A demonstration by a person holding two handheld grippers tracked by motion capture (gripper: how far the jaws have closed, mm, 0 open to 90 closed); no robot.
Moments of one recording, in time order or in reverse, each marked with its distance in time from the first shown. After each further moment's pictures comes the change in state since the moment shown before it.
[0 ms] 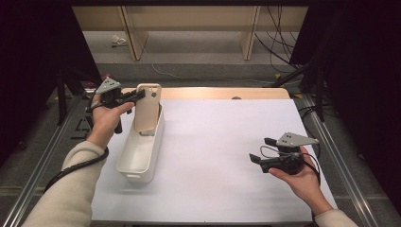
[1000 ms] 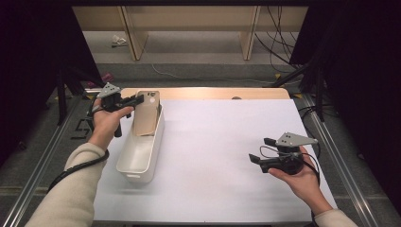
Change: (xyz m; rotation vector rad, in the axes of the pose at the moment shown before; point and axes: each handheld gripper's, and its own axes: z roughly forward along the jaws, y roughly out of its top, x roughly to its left) left arm 0.014 -0.023 0.006 0.036 0.012 -0.026; right arm 0.000 0.000 0.001 0.001 0.002 0.001
